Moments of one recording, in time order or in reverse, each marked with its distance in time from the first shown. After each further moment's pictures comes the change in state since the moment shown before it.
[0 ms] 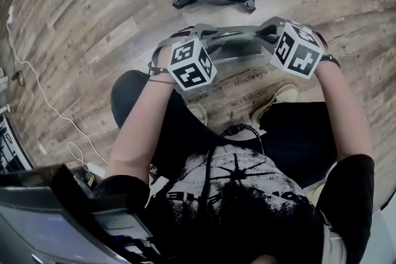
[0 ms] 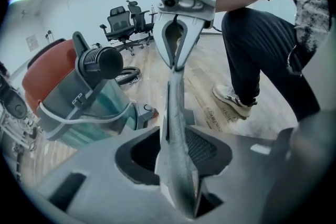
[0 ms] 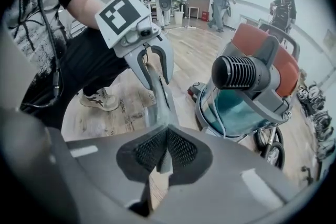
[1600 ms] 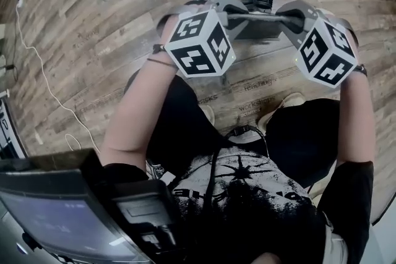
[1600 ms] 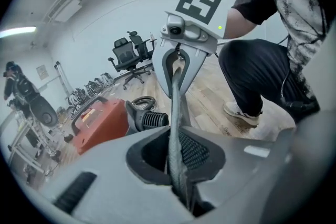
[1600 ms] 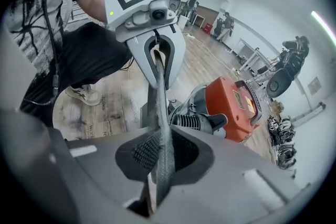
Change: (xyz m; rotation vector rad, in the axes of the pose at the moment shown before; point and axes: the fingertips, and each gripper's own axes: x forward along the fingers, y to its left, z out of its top) left arm -0.106 0.062 0.080 0.141 -0.209 0.124; right arm -0.078 -0.043 0.081 -0.205 0.013 -0.245
